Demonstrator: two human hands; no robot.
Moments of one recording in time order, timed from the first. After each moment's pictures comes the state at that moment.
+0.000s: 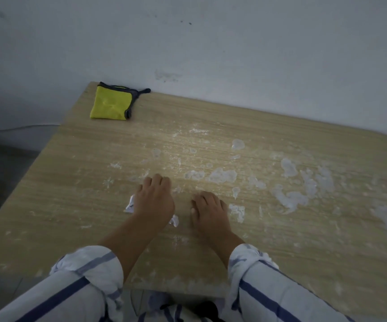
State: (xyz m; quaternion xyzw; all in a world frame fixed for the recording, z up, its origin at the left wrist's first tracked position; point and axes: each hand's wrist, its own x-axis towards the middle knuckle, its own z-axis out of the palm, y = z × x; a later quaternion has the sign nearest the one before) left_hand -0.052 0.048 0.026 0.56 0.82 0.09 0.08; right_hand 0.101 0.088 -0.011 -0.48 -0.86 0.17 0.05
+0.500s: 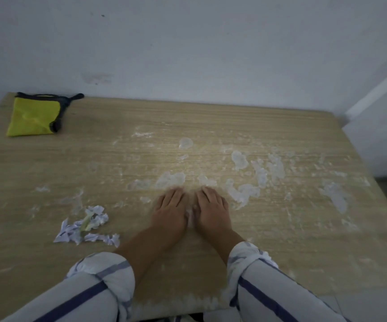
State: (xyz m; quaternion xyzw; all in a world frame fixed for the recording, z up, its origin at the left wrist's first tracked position) left_hand 0.081 0.114 -0.006 0.69 0.69 0.01 0.21; right_hand 0.212 0.150 -0.007 -0.56 -0.81 0.19 0.02
